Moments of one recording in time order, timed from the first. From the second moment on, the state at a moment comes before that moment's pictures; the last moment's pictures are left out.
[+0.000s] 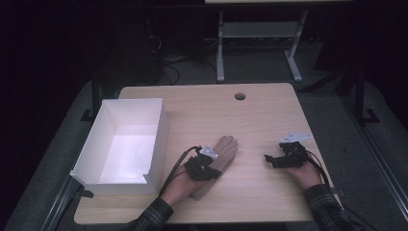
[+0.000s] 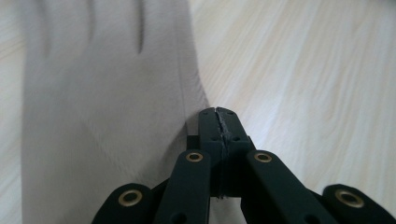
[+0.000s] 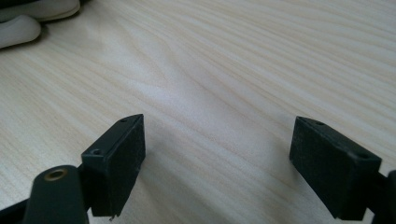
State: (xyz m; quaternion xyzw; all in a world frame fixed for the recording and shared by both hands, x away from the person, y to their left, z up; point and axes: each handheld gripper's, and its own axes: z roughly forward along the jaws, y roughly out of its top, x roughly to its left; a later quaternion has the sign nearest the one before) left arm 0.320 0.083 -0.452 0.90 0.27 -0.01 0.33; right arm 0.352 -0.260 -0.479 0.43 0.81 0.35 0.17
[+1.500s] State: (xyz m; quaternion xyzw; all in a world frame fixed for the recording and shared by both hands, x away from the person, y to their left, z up) left arm 0.344 0.080 -0.457 0.91 0.27 0.06 0.30; right arm 0.352 -0.259 -0.483 0.43 0.81 0.36 0.17
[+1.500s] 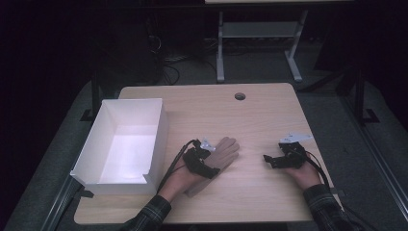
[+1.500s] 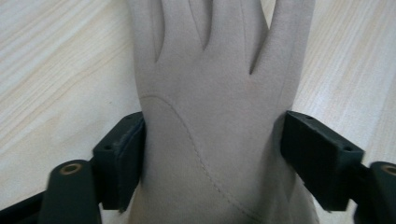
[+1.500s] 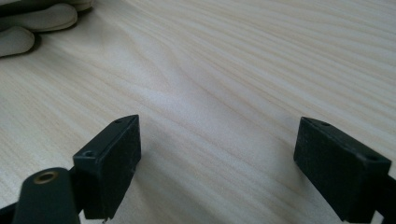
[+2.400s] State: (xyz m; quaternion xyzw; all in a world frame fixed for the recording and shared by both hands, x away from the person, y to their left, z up) left arm 0.342 0.079 -0.429 0.90 0.29 -0.02 0.33; right arm 0.352 -0.258 -0.482 0.44 0.81 0.36 0.16
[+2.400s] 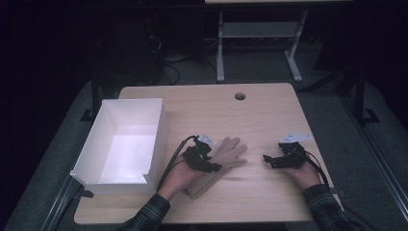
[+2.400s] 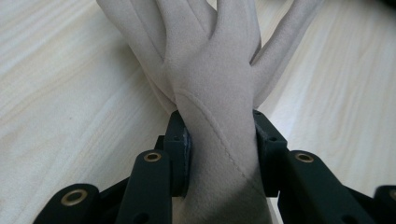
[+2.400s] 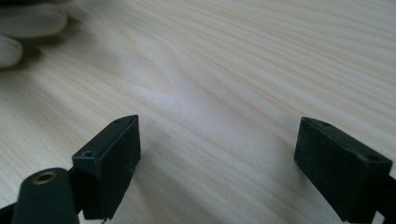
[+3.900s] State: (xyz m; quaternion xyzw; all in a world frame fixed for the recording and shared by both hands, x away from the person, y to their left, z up) left arm 0.370 0.158 -0.285 0.86 0.33 0.04 0.38; right arm 0.353 -0.257 -0.482 0.43 0.81 0.36 0.16
